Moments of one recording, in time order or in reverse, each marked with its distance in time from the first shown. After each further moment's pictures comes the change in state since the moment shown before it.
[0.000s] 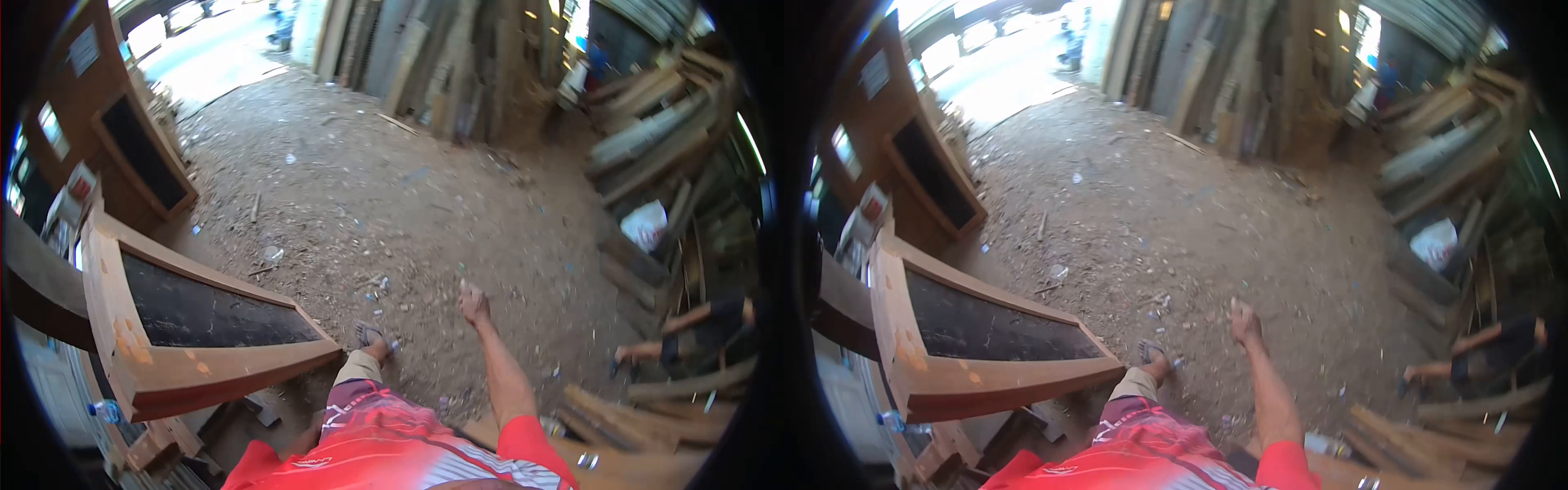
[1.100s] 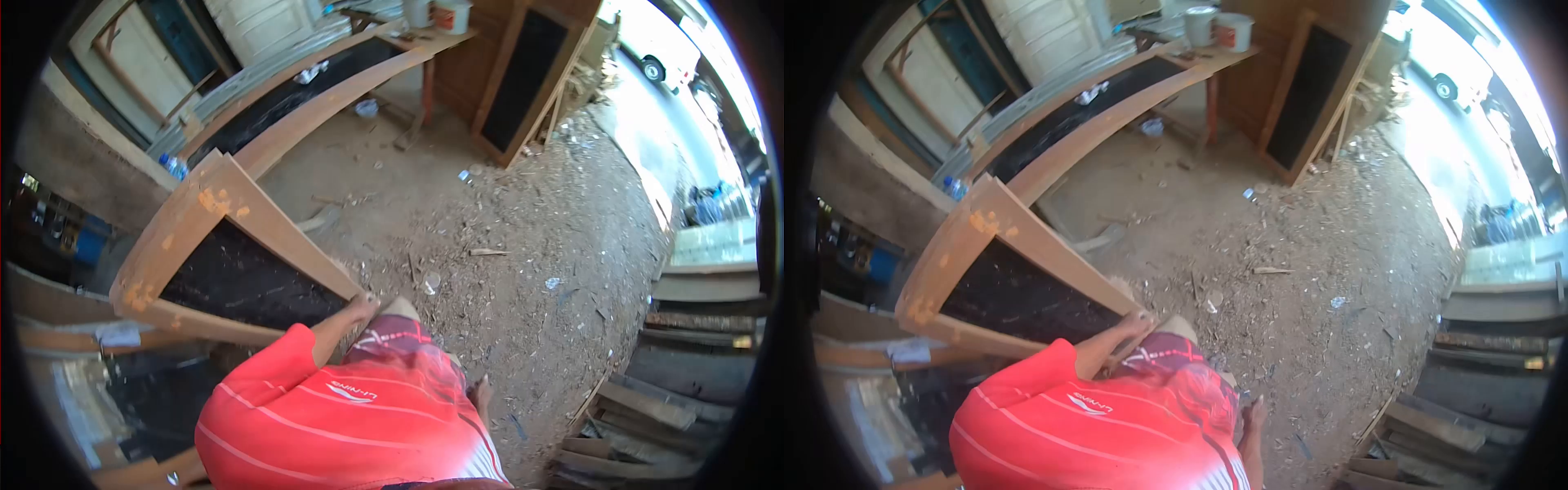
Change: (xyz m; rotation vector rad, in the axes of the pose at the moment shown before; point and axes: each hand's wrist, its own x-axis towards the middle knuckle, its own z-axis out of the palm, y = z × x) left_hand 0.288 0.113 -0.512 -1.053 0.922 -0.801; right_hand 0.612 -0.313 0.435 -0.196 -0.937 0.011
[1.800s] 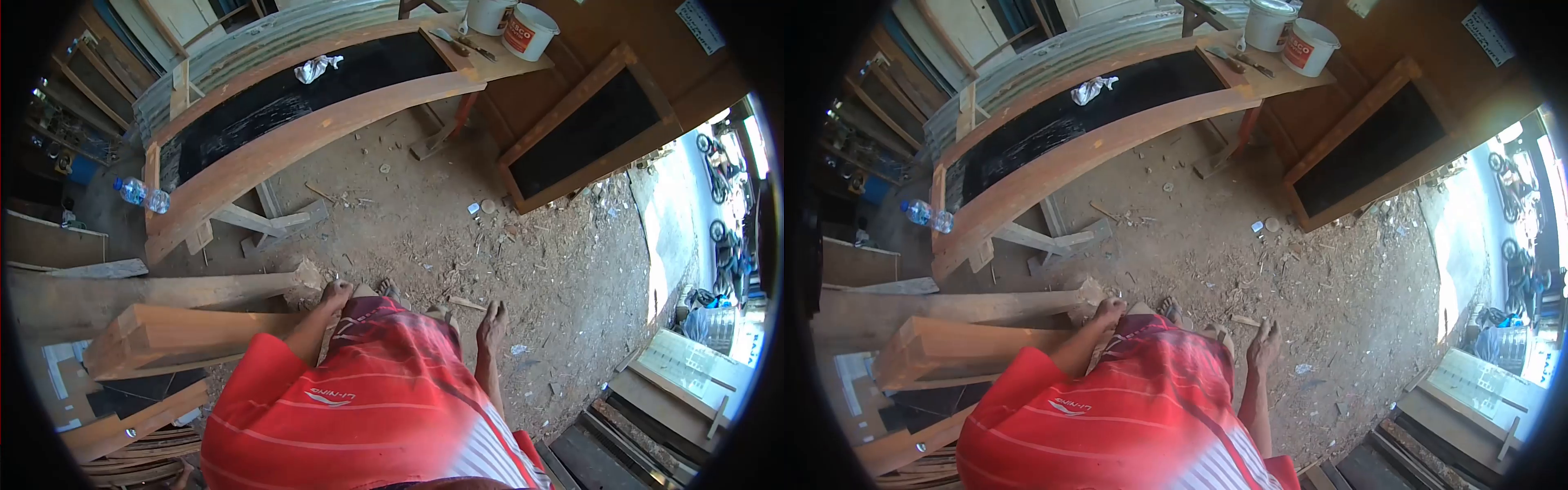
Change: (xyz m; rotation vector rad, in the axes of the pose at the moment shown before) left_hand 0.247 0.046 -0.075 -0.371 0.269 -0.380; right_hand 0.139 -0.566 0.281 -0.603 0.168 -1.005
